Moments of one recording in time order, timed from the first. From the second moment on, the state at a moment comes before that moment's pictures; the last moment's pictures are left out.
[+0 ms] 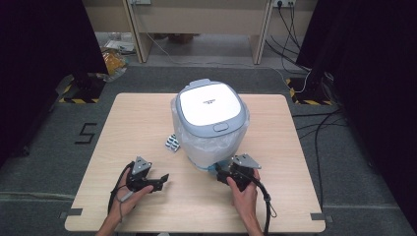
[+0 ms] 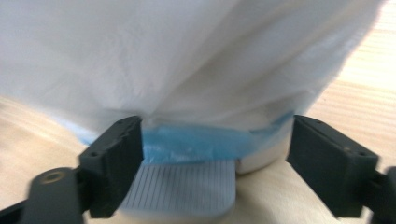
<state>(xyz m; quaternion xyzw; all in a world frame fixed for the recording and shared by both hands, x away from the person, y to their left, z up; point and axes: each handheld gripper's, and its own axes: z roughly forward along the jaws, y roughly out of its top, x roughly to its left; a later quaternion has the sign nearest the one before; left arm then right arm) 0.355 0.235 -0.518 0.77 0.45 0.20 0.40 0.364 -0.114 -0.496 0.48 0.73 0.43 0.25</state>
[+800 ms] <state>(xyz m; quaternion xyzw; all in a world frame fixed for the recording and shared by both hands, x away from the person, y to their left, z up) 0.358 0.267 -0.525 0.79 0.45 0.20 0.36 0.343 -0.086 -0.508 0.33 0.82 0.42 0.22</state>
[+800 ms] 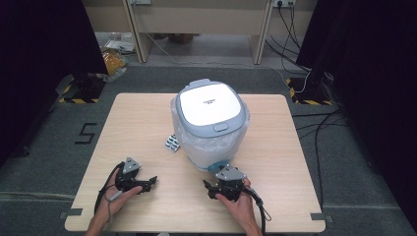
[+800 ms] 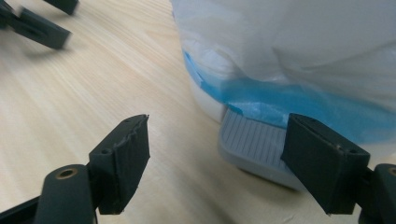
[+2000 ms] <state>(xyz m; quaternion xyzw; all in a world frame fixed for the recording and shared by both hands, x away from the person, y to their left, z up) 0.359 0.265 -0.525 0.79 0.46 0.20 0.36 0.345 -0.081 -0.512 0.31 0.84 0.39 0.21</state>
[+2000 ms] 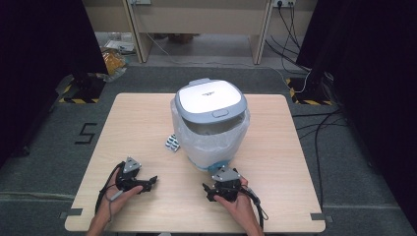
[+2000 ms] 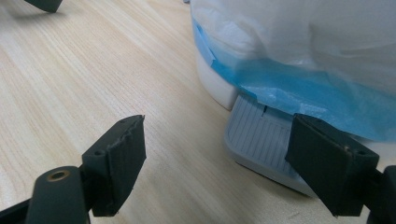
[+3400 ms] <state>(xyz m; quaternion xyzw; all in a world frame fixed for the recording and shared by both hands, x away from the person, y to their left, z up) 0.370 0.257 -0.511 0.77 0.45 0.21 0.40 0.348 -0.081 -0.516 0.31 0.85 0.37 0.19</state>
